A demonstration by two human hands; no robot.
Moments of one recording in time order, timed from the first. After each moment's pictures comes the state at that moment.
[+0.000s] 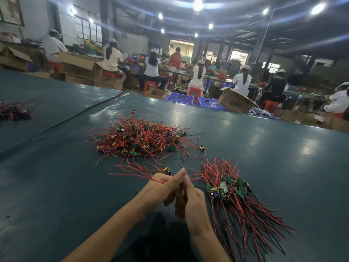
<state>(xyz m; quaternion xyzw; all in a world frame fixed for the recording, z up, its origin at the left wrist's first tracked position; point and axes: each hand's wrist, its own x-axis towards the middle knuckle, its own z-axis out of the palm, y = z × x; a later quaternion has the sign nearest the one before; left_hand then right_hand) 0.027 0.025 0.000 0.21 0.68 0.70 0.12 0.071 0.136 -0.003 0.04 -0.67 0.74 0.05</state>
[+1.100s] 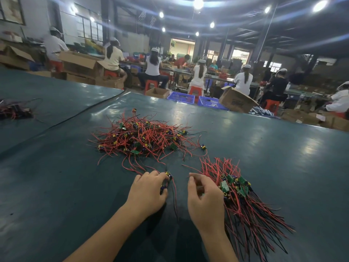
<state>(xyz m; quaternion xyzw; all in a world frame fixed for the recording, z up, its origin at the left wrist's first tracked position) 0.007 0.008 -0.037 0.15 0.96 0.18 -0.14 0.064 0.155 -0.014 -0.03 -0.85 0.44 0.31</state>
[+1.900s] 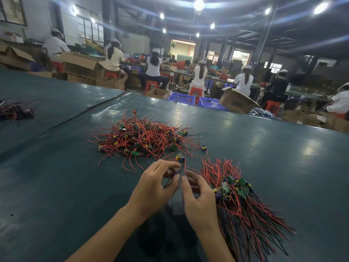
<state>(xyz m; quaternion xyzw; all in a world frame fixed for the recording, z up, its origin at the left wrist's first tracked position) 0.021 0.014 -0.011 0.28 0.80 0.44 -0.31 0.062 0.146 -0.013 0.00 -0.78 0.59 0.20</state>
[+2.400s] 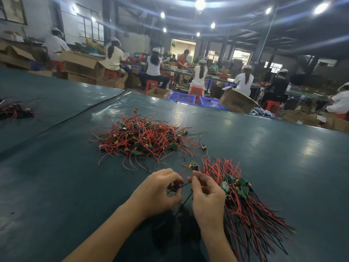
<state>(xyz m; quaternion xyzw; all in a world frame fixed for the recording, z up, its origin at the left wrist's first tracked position) 0.023 0.011 -0.012 0.36 0.83 0.36 -0.22 0.057 0.155 -0.017 -0.06 -0.70 0.66 0.25</state>
